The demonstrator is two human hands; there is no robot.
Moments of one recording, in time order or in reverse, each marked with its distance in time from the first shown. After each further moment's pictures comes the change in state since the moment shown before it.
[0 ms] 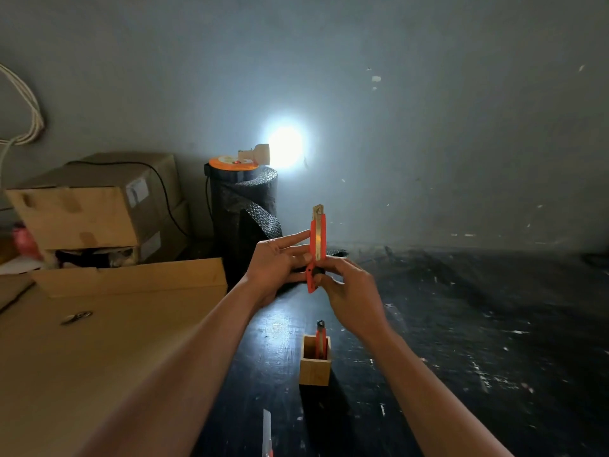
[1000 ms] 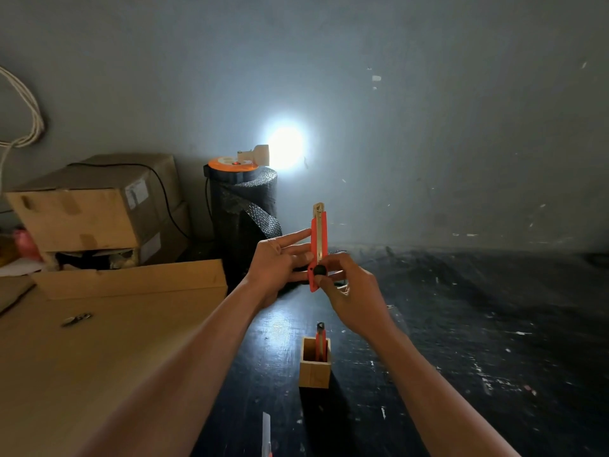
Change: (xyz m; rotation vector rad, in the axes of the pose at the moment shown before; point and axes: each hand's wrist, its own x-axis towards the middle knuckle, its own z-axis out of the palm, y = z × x) left_hand 0.004 0.003 0.007 0.017 0.019 0.015; right_hand 0.003 0.003 -0.011 0.001 -0.050 -0.023
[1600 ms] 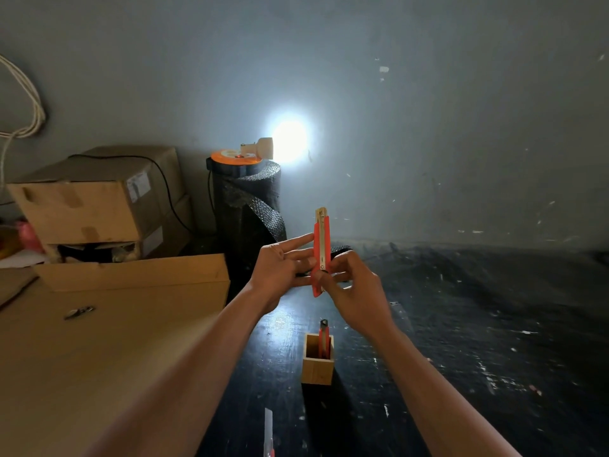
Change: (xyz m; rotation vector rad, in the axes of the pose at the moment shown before) left_hand 0.004 -0.019 -0.008 0.022 0.029 -0.021; right_hand 0.005 0.010 0.013 0.068 0.048 0.107
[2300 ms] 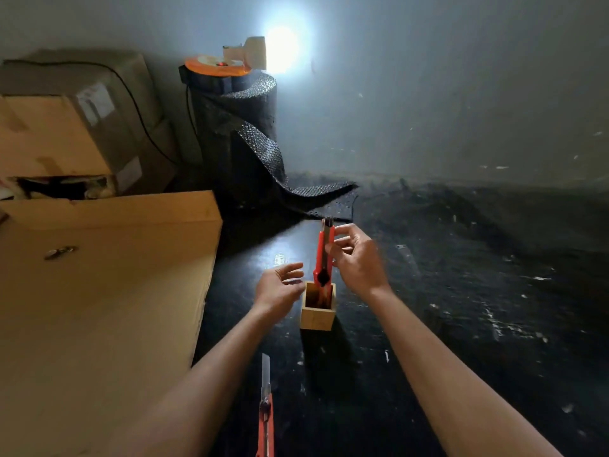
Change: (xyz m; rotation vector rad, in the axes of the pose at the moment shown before) left_hand 0.018 -0.175 -0.025 0.321 0.142 -0.324; right_hand 0.023 0.103 0.049 0.083 -0.050 0.245
